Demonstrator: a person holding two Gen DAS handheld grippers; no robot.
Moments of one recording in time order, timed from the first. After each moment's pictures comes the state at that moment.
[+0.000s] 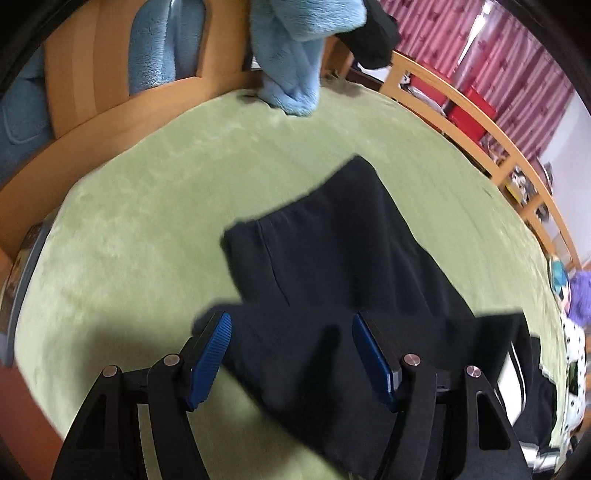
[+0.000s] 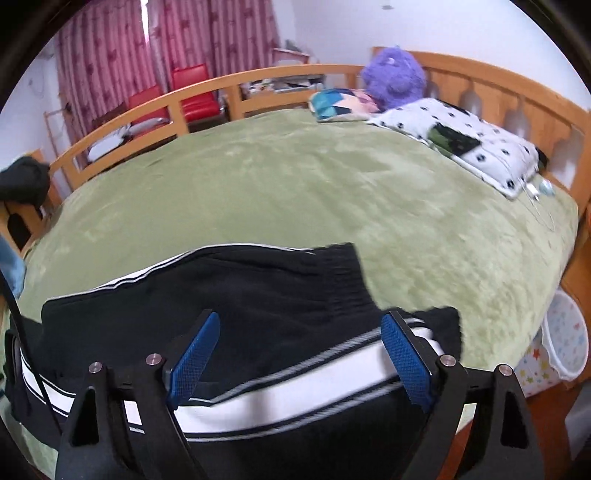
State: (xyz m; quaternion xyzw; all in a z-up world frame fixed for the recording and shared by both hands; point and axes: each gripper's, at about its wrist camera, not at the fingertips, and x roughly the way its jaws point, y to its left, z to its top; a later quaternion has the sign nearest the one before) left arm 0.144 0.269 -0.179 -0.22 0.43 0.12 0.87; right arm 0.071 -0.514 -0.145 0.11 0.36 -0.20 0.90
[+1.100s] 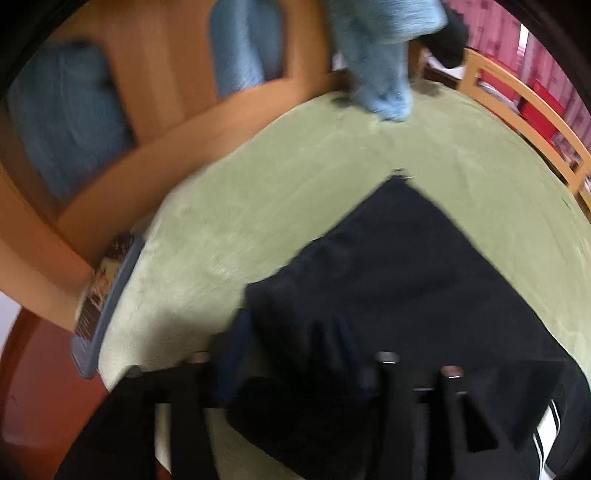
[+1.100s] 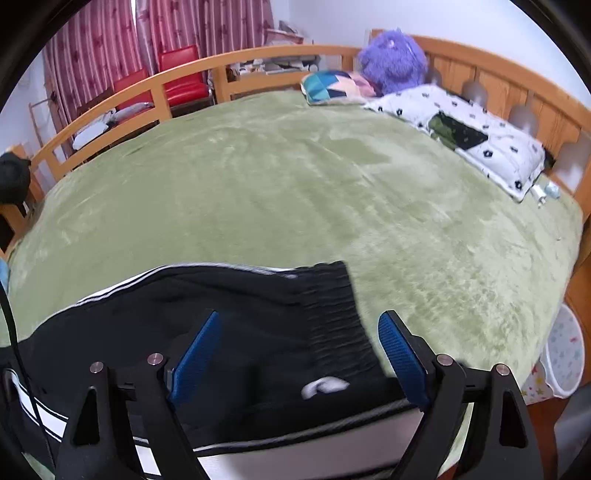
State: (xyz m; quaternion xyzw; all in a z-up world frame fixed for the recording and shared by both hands) left arm 0.147 0.288 -0.151 -0.15 0.46 0.27 0.83; right arm 0.122 -0.575 -0.157 0.12 0.40 -0.22 0.88
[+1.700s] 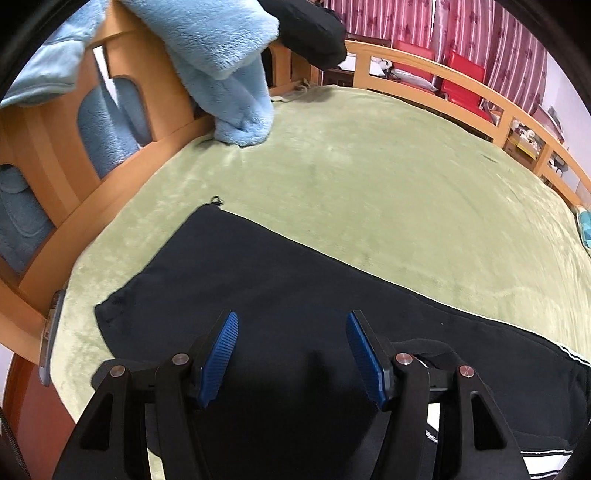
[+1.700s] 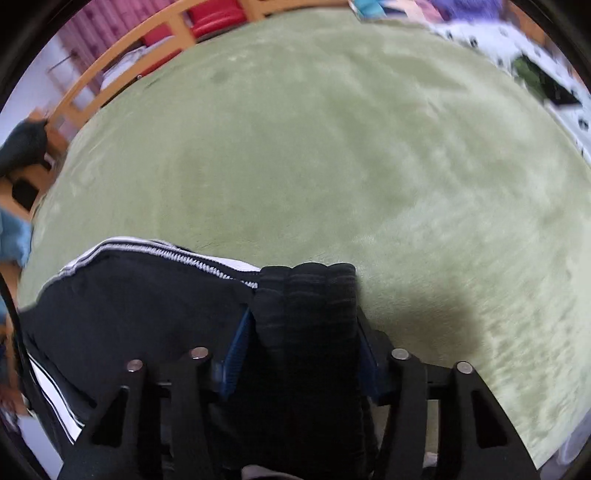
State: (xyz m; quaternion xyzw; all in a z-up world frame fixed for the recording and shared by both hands) left arm 0.181 0.144 -0.113 -0.09 0.44 0.17 0.88; right arm 0.201 -0.645 -0.227 0.14 0.51 -0.08 0.84
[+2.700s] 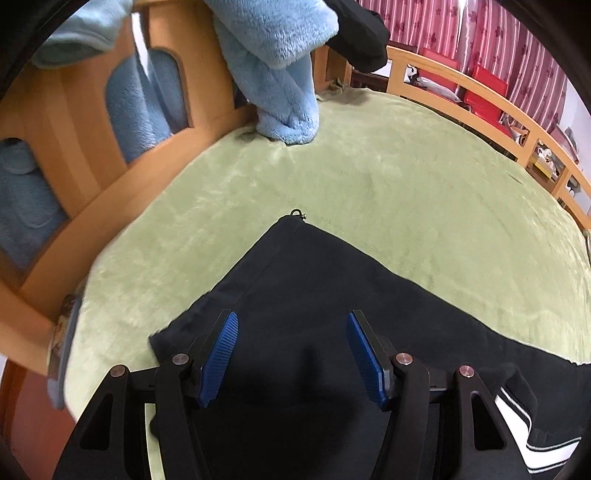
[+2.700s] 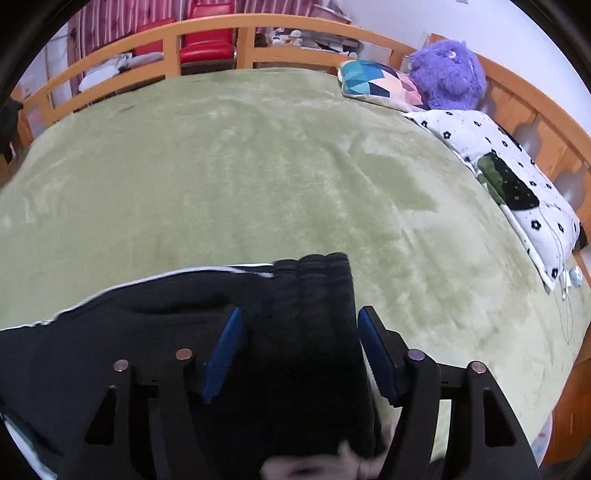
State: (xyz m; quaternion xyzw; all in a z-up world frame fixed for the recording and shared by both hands) left arm 0.183 0.233 -0.124 -0.12 0.44 0.18 0.87; right arm 0.265 -0.615 -0.173 0.02 0.46 -0.19 0.87
